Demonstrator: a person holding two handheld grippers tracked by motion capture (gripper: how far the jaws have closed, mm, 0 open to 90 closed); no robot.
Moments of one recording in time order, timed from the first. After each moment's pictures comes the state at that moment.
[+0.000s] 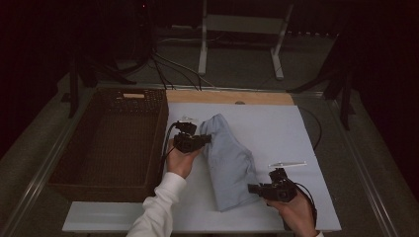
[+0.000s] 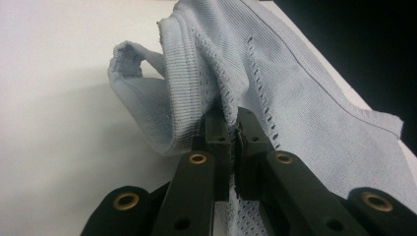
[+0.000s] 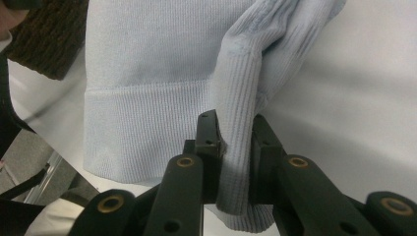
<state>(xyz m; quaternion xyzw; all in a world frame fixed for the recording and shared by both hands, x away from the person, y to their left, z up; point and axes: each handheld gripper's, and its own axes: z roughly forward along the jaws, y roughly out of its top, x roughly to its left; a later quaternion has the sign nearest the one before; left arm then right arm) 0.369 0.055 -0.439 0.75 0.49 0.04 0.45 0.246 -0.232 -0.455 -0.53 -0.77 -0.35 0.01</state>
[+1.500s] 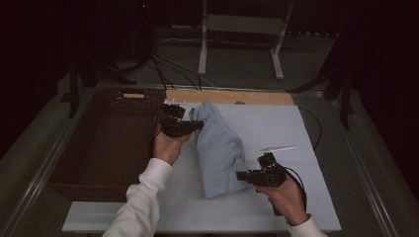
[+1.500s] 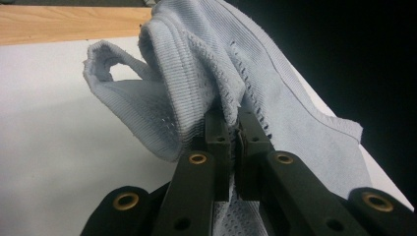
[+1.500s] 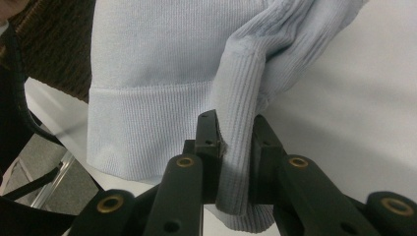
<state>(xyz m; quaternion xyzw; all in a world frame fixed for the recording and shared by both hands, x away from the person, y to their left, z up) 0.384 0.086 -0.392 0.74 0.48 0.03 0.47 0.271 -0.199 -0.422 -0.51 -0.78 -0.36 0.02</state>
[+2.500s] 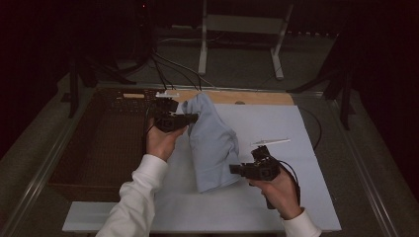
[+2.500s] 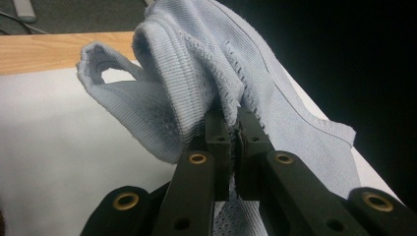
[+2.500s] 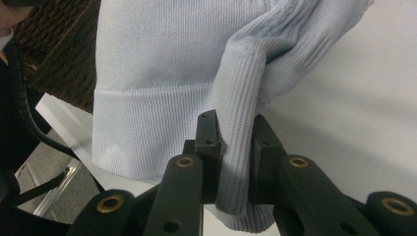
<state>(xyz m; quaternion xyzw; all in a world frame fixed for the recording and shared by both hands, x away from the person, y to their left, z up) 0.382 0.100 -0.368 0.73 0.48 0.05 0.47 0.280 -0.182 -0.406 -0.50 -0.78 -0.38 0.02</state>
